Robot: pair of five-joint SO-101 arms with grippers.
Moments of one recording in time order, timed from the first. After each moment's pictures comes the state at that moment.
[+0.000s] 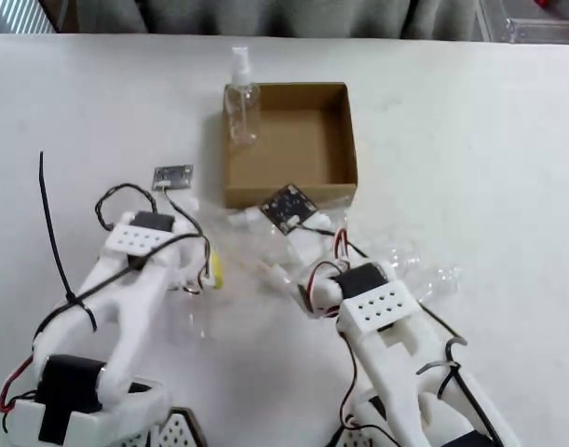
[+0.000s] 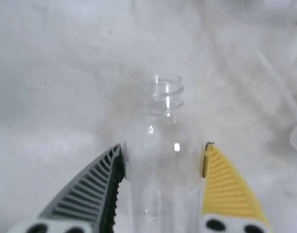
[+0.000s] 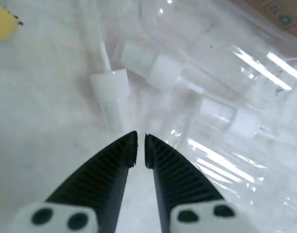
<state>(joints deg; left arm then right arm) 4.0 -12.9 47.6 60.9 17.4 -26.4 -34.3 60.0 49.1 18.1</state>
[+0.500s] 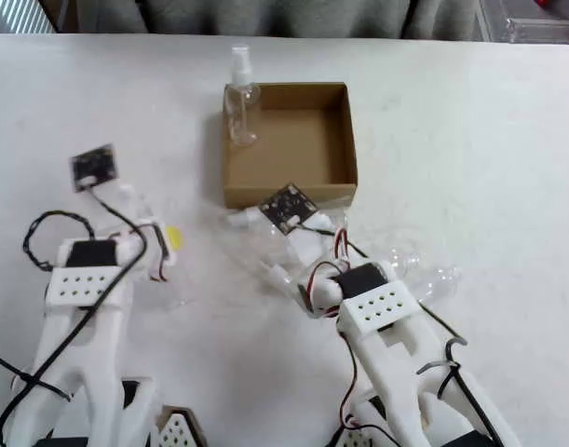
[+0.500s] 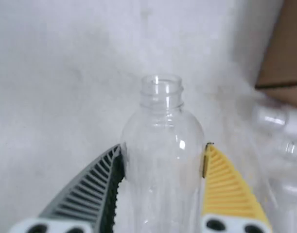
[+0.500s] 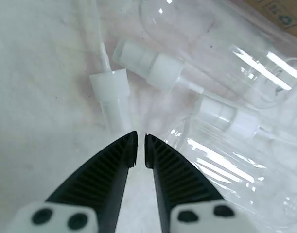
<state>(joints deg) -10.9 -35.5 55.6 53.8 25.0 -26.4 -34.3 60.0 49.1 18.1</state>
